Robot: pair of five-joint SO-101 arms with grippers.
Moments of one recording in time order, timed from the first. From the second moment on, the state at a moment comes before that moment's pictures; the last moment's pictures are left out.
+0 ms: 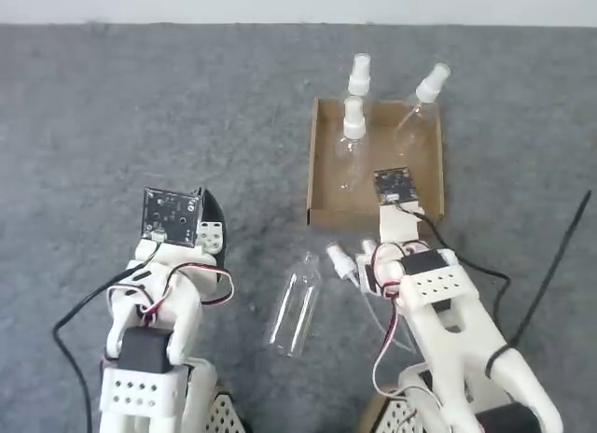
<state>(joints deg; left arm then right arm) 0.4 -85.9 80.0 45.9 0.1 -18.4 -30.9 65.9 44.8 -5.5</state>
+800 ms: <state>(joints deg) 0.4 -85.9 80.0 45.9 0.1 -22.5 -30.3 65.3 43.8 -4.4</state>
